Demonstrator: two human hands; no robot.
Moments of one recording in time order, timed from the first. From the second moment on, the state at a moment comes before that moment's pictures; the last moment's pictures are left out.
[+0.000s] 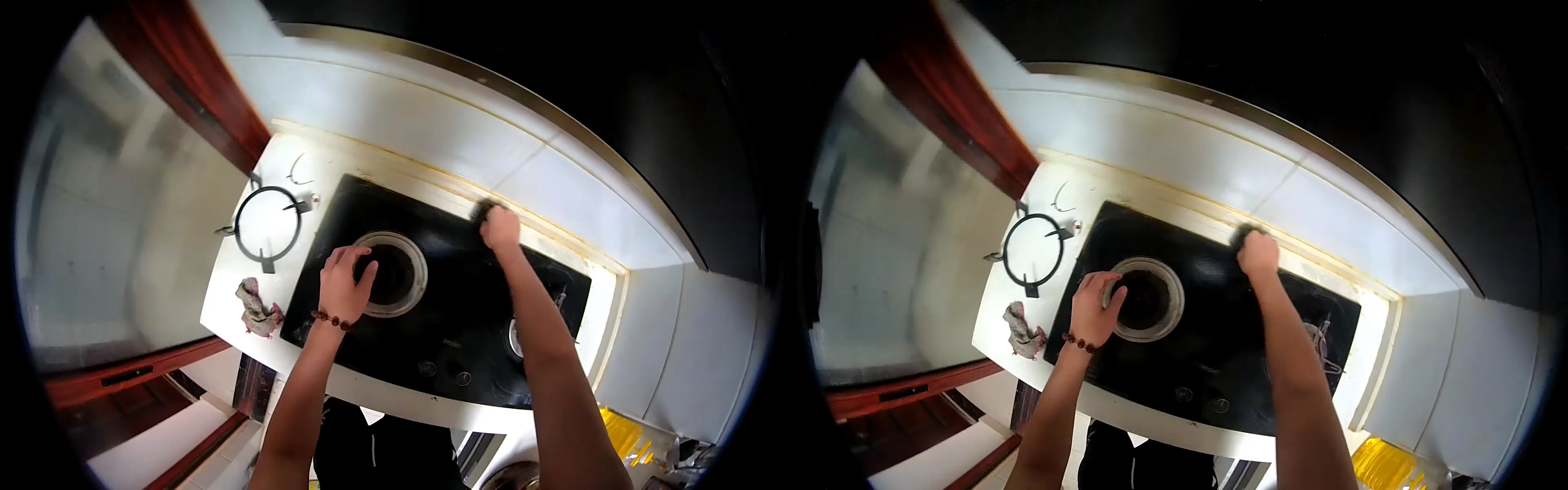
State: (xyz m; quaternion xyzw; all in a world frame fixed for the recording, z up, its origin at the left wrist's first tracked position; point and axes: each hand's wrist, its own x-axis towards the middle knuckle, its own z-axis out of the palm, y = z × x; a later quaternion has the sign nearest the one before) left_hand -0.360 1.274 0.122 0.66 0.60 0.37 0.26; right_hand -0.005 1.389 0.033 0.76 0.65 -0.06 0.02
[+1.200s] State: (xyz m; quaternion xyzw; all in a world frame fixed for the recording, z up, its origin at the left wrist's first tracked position) left_hand -0.635 1.171 0.069 0.74 0.63 0.02 0.26; right_hand -0.274 1.114 0.103 0.77 0.16 -0.37 -0.49
